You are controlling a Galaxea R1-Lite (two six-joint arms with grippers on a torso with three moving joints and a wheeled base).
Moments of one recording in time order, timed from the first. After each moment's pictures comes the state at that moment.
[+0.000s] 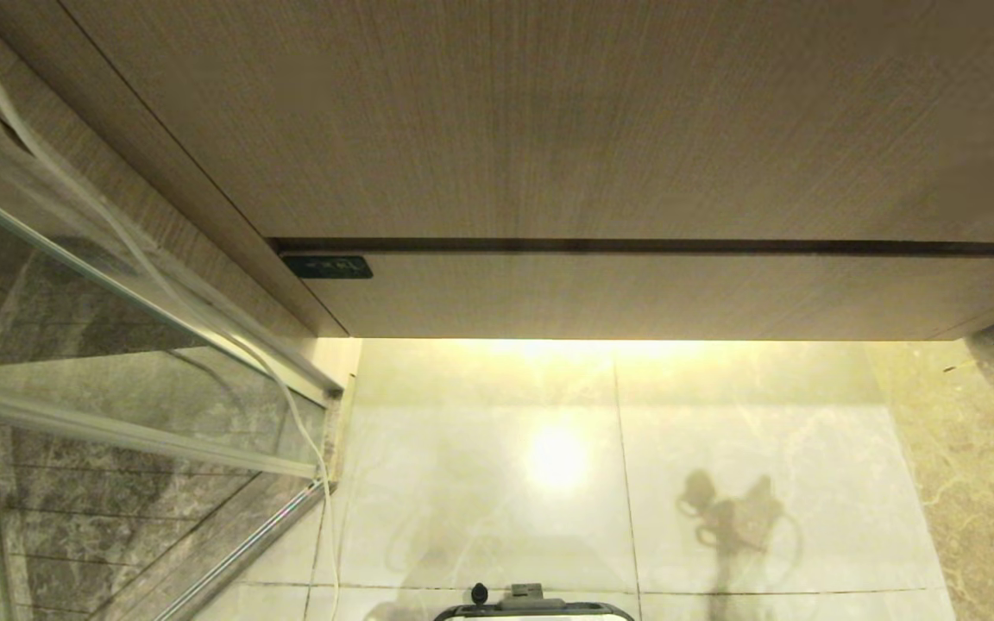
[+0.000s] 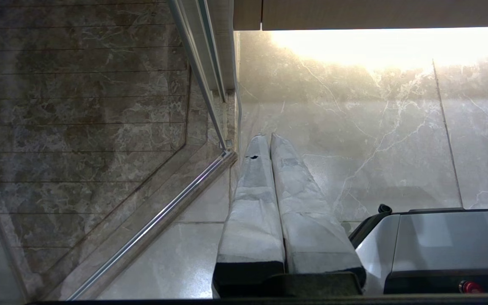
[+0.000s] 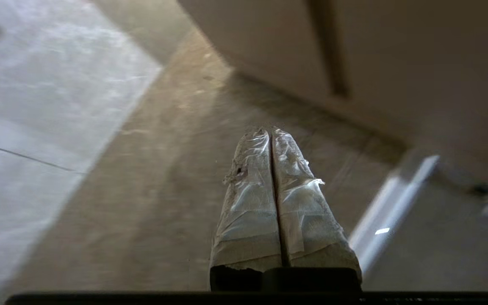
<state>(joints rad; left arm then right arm) 0.00 0.00 0.00 0.00 0.00 0.01 -0.25 1.23 -0.64 -0.39 -0.22 -1.16</state>
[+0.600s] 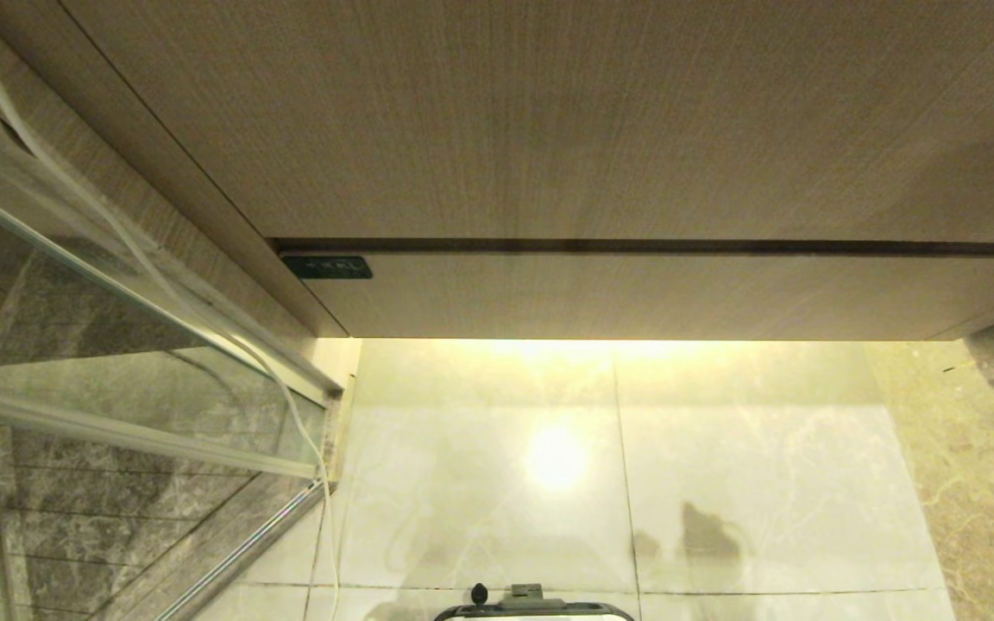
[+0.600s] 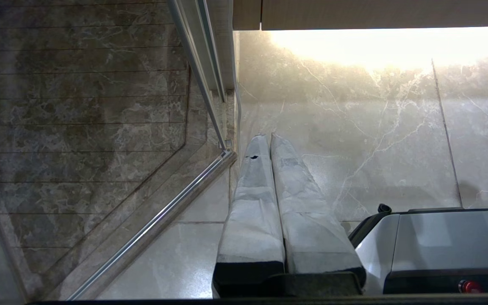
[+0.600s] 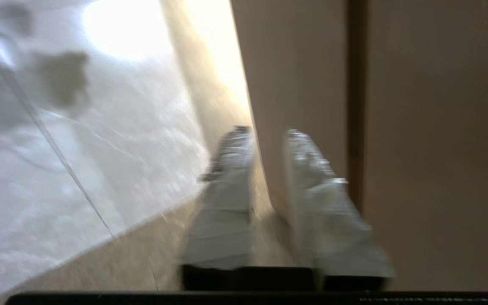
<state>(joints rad) 0.00 0.00 0.00 0.00 0.00 0.01 -0.03 1.00 -0.79 0.15 0.15 -1.37</state>
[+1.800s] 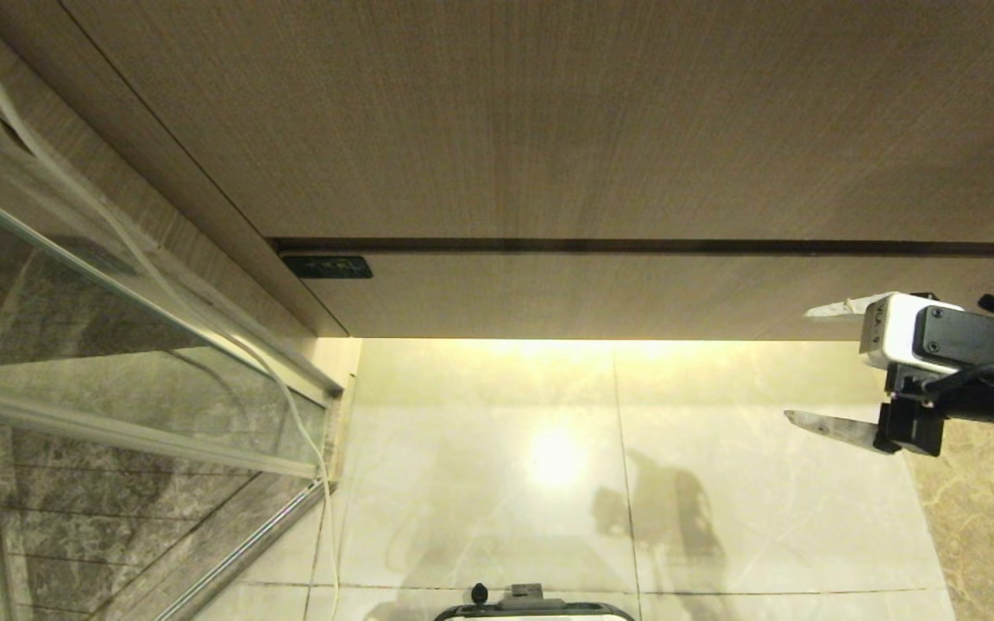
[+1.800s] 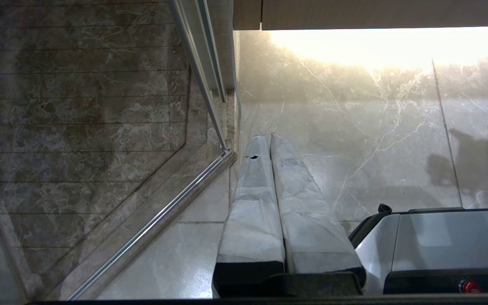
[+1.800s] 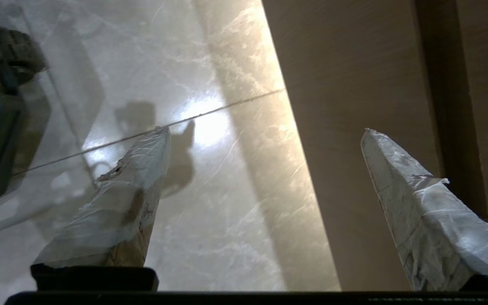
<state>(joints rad) 0.00 0.00 0.00 0.00 0.00 0.01 0.13 1.37 -0.83 -0.09 0.37 -1.14</state>
